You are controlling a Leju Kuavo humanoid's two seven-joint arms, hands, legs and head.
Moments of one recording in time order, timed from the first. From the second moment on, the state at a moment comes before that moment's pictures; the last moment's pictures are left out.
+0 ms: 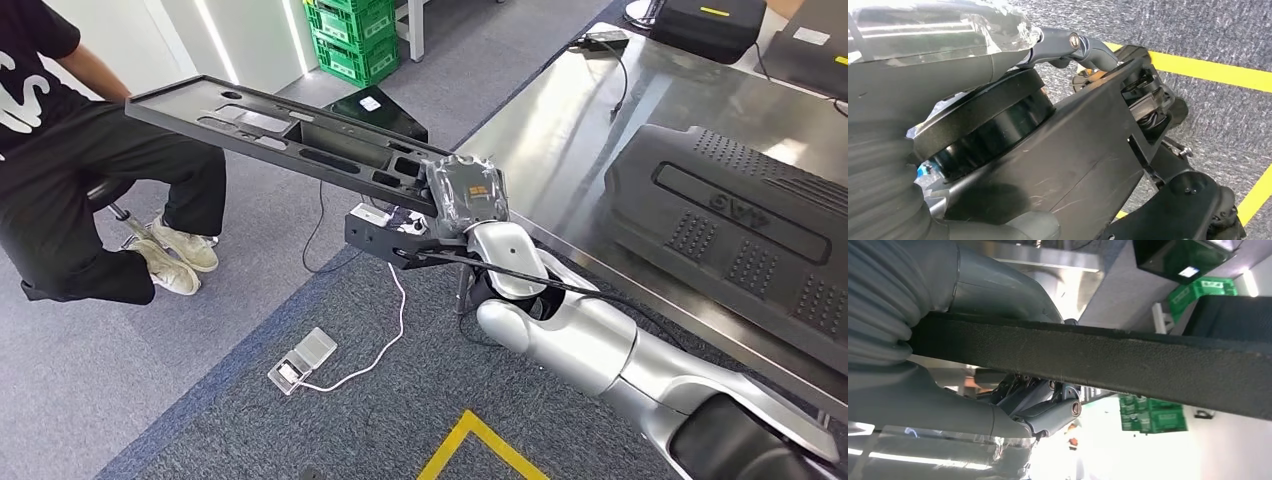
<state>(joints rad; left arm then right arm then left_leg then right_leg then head) -0.15 -0.03 -1.24 -0.22 1.07 0.03 -0.09 -0.93 -0.12 1.07 -1.25 0.86 -0.02 0.64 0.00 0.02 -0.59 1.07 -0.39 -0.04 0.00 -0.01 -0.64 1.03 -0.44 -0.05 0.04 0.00</state>
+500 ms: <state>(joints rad) -0.15 -0.03 -1.24 -0.22 1.08 0.01 -0.09 -0.95 -0.12 1.07 -1.25 0.86 0.00 0.65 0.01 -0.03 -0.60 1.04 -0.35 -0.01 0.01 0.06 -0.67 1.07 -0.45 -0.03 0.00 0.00</state>
